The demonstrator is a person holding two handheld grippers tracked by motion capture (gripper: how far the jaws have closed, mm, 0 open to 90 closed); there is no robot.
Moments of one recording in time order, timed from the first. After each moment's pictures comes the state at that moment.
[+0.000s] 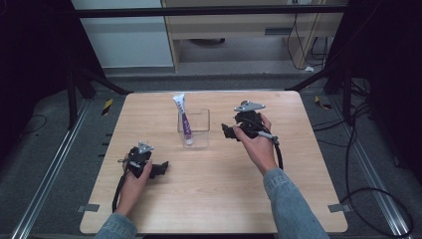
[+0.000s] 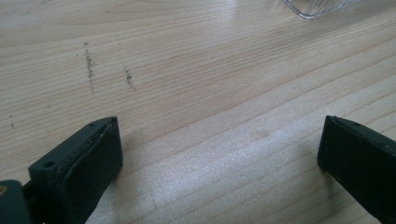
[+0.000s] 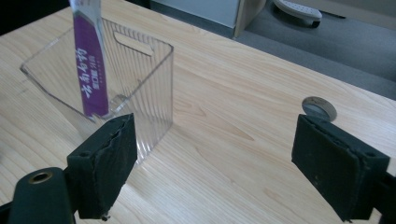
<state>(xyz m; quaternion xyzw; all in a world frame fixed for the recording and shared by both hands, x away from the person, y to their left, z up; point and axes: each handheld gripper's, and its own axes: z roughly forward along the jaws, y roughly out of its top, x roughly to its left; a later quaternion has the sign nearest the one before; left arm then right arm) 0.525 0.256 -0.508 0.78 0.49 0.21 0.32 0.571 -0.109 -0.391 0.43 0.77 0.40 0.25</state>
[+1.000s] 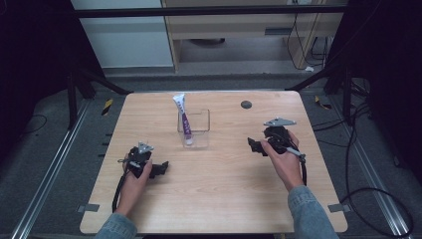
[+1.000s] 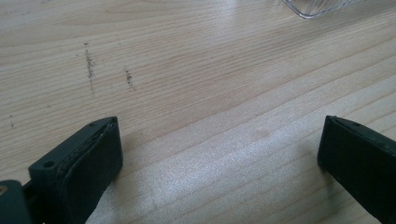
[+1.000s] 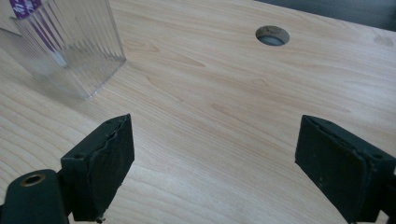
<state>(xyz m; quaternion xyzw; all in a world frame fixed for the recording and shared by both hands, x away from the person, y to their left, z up) 0.525 0.256 -0.508 0.78 0.49 0.21 0.32 0.541 -0.188 -0.427 0.48 0.75 0.38 0.24</state>
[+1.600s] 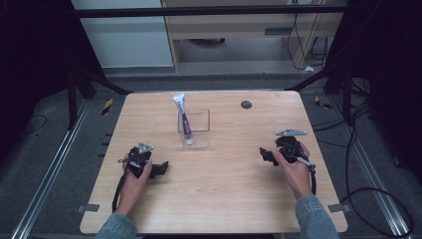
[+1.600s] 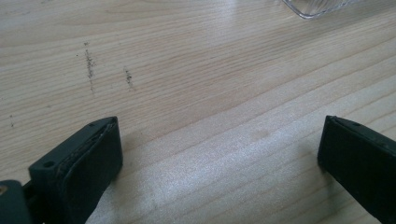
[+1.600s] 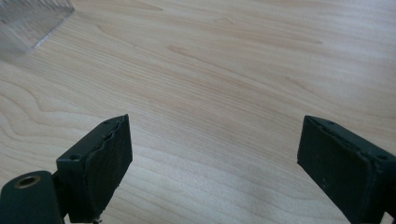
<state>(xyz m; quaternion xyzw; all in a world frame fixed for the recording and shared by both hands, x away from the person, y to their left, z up) 0.525 0.256 -0.508 0.78 0.49 0.21 0.32 0.532 -0.226 -0.466 0.52 0.75 0.35 0.22</state>
